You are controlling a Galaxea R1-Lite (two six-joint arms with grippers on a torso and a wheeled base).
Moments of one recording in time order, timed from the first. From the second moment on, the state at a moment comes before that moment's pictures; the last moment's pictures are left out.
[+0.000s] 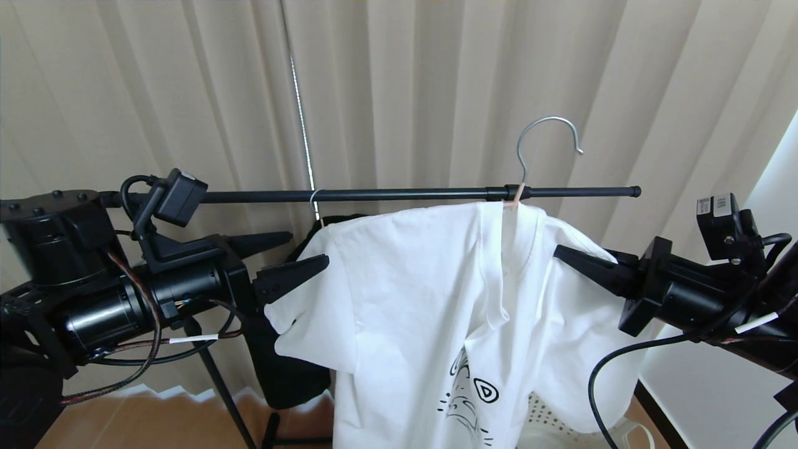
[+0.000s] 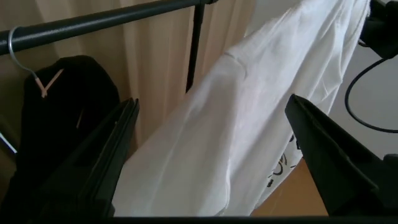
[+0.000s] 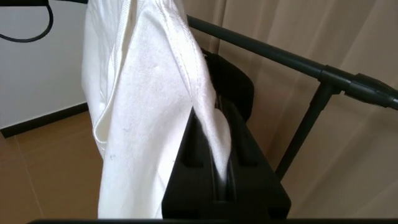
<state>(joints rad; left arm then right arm) -0.24 1.60 -0.57 -0.93 -0.62 -0.07 0.20 1.64 -0.38 -1.33 0.67 0.01</state>
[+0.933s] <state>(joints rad) -0.22 1.73 -0.54 -1.09 -0.62 -0.07 0.16 1.61 -0.40 -1.33 0.67 0.04</state>
